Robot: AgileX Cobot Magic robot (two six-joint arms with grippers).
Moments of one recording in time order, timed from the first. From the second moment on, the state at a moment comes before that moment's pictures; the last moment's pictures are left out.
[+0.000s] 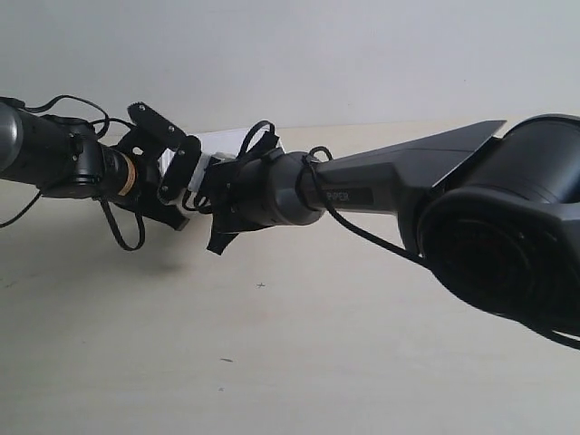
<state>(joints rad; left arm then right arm) -0.20 2.13 -1.25 1.14 0.11 -0.68 0.79 2.44 -1.78 -1.22 0.56 0.64</state>
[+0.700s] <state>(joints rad) -0.19 2.25 -1.41 1.21 0.08 -0.74 0.73 2.45 -1.80 -1.17 0.46 0.74</state>
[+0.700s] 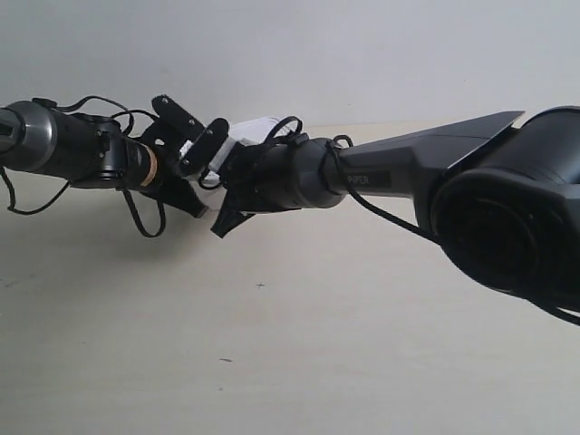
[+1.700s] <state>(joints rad) -0.14 2.19 -1.42 1.47 0.54 -1.35 0.74 2.48 -1.86 -1.18 0.27 0.76</state>
